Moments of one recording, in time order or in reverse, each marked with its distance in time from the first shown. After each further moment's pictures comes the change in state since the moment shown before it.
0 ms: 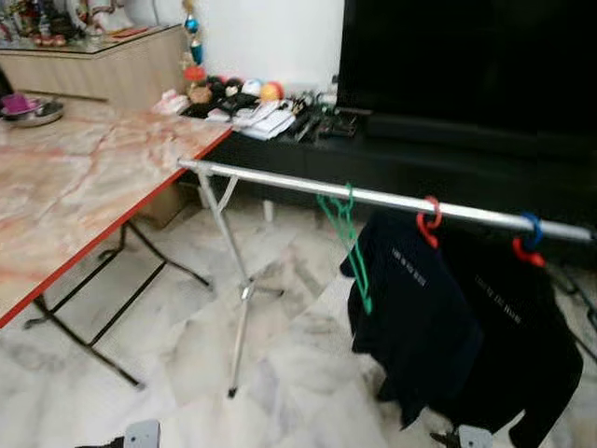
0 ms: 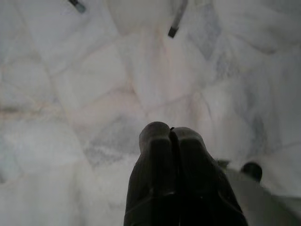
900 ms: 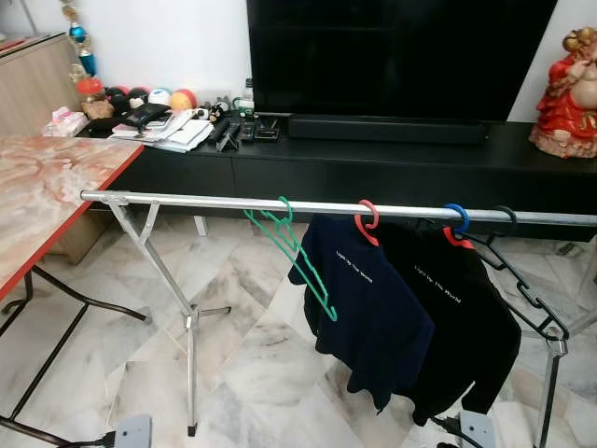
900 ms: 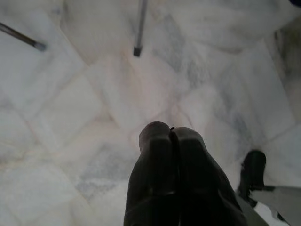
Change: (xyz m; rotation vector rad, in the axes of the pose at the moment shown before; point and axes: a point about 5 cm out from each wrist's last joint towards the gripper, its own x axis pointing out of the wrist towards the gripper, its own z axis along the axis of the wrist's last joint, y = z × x) left arm 0.001 -0.001 0.003 -0.020 0.011 -0.002; right arm -0.005 -0.009 -0.012 0.017 -0.005 0.019
